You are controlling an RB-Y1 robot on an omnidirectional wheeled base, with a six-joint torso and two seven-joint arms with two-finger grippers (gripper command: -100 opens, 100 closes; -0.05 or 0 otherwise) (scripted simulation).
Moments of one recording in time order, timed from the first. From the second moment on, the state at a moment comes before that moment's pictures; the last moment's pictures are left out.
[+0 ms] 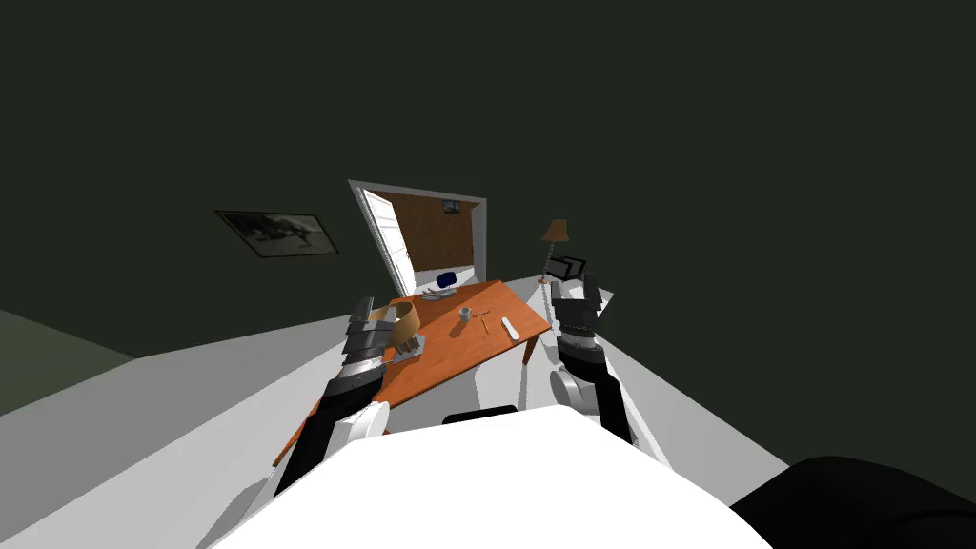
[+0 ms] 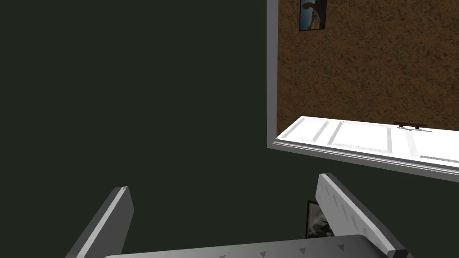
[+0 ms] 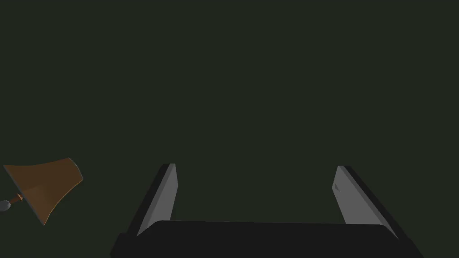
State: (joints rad) left arm 0.50 0.05 0.03 -2.21 0.07 -0.47 -0.08; right arm 0.49 -0.02 0.01 -2.36 -0.09 -0.57 -0.03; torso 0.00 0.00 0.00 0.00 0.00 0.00
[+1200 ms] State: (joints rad) left arm 0.55 0.18 0.14 -2.01 0.17 -0.20 -0.29; right arm 0.49 -0.02 0.01 -2.36 -0.09 -0.57 -0.03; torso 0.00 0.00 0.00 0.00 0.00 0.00
